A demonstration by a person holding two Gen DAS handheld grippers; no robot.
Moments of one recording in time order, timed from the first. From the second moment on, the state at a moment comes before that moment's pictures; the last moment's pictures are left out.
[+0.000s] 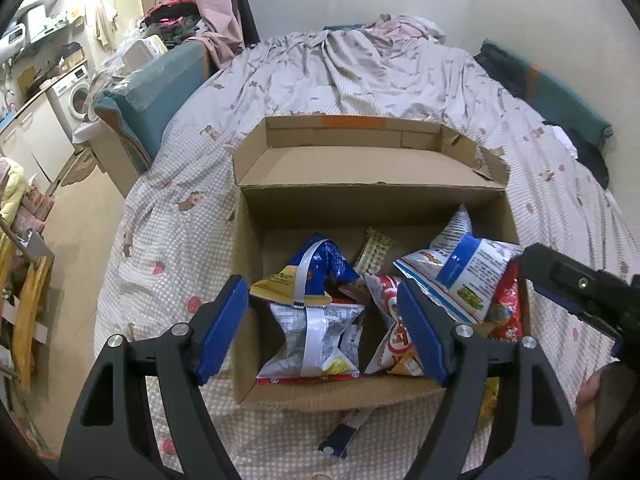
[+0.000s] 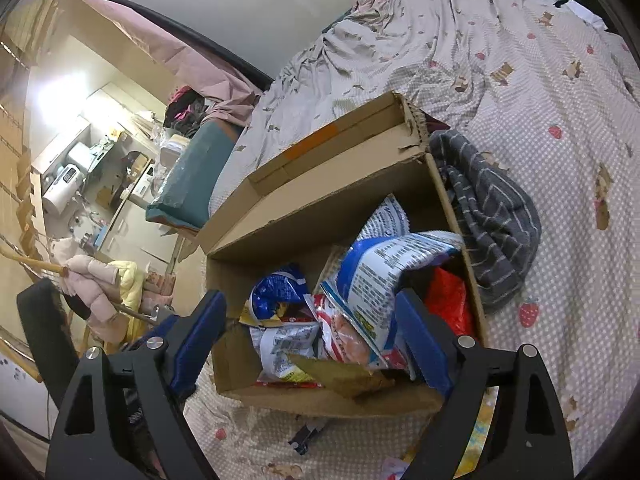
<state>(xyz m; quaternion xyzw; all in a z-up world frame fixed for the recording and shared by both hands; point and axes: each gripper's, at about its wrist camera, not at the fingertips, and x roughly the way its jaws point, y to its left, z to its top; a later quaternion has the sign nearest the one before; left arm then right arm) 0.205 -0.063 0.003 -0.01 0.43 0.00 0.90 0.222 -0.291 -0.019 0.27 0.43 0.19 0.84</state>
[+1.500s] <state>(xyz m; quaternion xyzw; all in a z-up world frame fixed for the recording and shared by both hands) 0.102 0.002 -0.077 -0.08 0.54 -0.03 0.84 0.107 -0.314 -0.085 0.27 0.56 0.06 0.78</state>
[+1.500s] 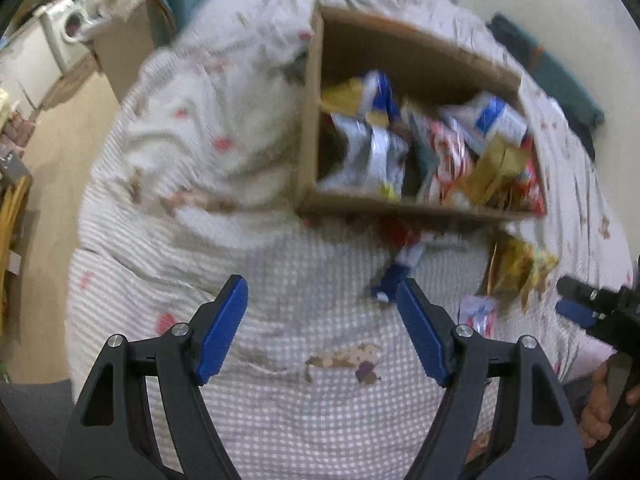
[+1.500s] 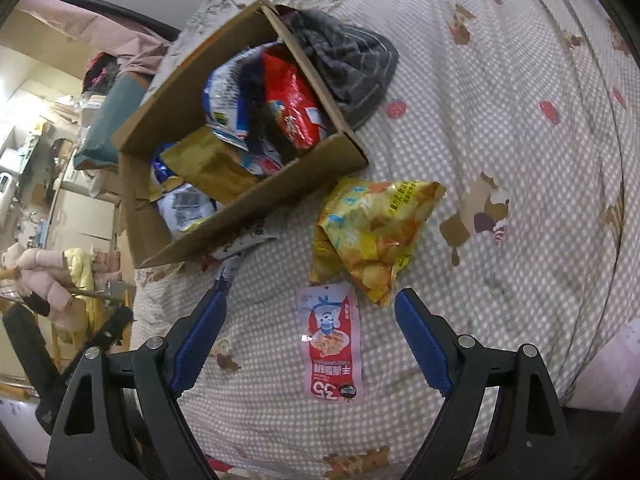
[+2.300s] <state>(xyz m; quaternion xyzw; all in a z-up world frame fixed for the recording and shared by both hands) 0.153 -0.078 -0.139 0.00 0.60 -0.11 0.79 0.109 -0.321 -0.102 0.28 0.58 0.06 0.76</state>
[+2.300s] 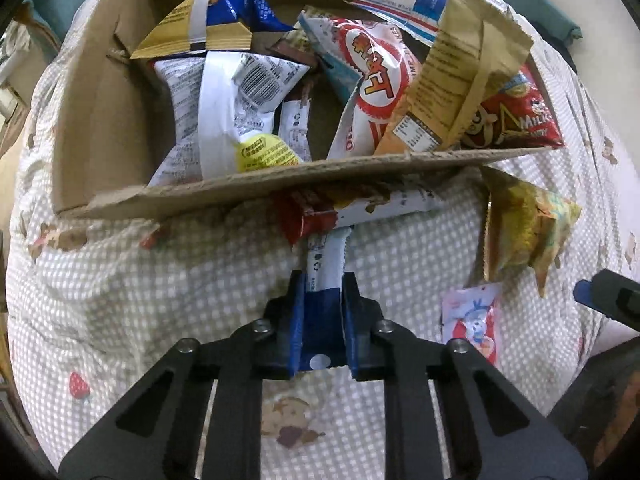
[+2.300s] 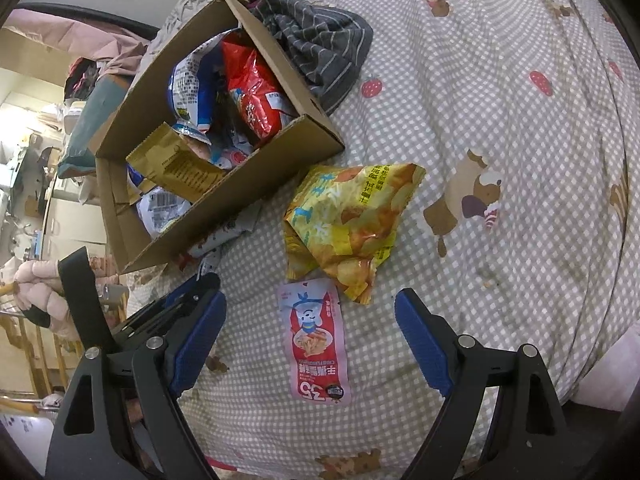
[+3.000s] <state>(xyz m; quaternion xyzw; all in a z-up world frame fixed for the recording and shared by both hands) 0.070 -0.008 -0.067 -0.06 0.57 -0.06 0.82 0.107 -0.290 -0.123 0.27 0.63 0.09 0.72</state>
